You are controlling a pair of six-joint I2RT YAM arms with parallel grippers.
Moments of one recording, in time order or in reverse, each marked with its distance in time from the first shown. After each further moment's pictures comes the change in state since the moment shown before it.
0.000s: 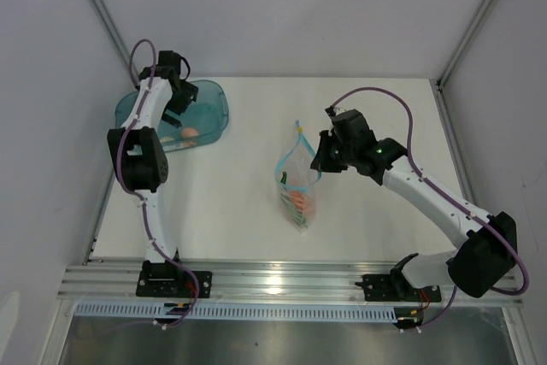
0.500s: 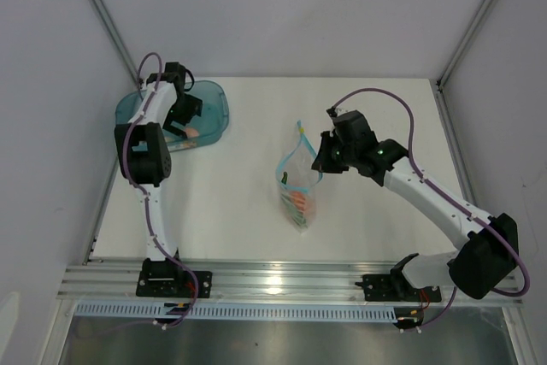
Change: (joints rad) left arm 0.006 0.098 0.000 -0.070 0.053 -0.046; right arm -0.006 -0.011 -0.014 0.004 0.000 0.000
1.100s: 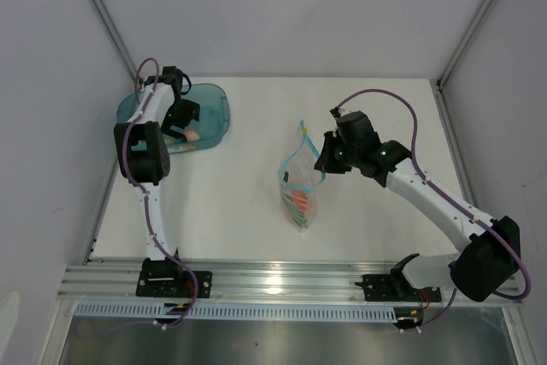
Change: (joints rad) left arm 0.023 0.035 0.000 -0.023 0.031 -0.040; right arm -0.017 -0.016 -0.018 0.001 0.000 0.000
